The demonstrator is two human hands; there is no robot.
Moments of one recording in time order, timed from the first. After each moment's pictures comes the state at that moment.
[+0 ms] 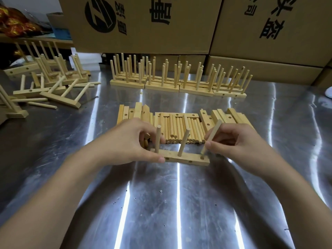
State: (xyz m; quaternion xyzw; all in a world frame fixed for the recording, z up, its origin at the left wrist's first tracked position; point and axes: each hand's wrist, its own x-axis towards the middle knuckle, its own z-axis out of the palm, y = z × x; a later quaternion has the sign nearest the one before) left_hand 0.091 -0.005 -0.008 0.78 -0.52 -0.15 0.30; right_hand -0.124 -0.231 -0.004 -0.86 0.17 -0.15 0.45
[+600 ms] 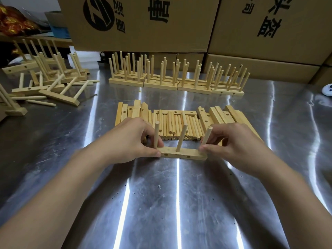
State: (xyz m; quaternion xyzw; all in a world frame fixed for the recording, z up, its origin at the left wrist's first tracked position) left_hand 0.093 -0.011 -0.021 0.79 -0.53 -0.13 0.28; right_hand -0.126 -0.224 0.001 -0.94 0.13 -0.14 0.28
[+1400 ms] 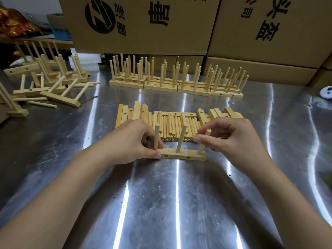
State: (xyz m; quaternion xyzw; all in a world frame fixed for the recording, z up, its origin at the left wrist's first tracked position) left_hand 0.095 -0.012 -0.024 0.79 -0.53 -0.14 0.28; right_hand -0.119 -0.207 0.002 -0.85 0.12 -0.27 0.43
